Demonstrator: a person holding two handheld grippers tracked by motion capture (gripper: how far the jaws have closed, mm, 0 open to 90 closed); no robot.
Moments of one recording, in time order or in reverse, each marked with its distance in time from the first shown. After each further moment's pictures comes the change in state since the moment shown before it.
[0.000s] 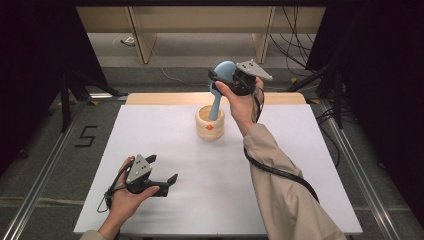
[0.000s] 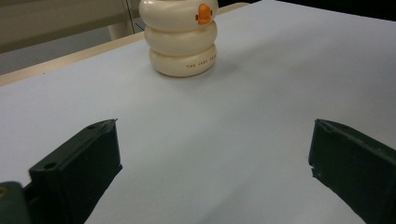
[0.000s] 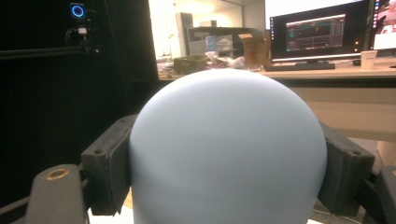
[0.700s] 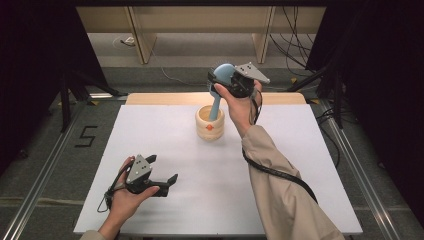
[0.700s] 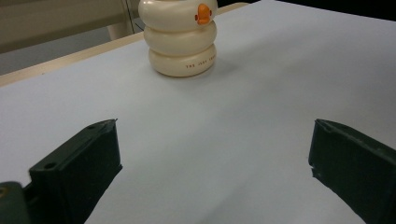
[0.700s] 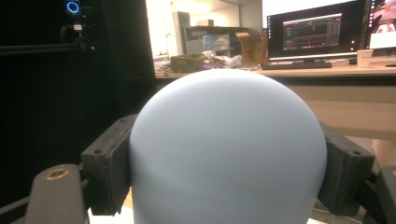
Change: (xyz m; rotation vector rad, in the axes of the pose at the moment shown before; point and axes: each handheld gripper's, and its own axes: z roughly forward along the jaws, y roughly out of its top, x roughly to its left) left arm 0.000 0.000 0.000 -0.001 0.000 0.003; right arm 0.000 -0.010 0.004 0.003 -0.014 -0.010
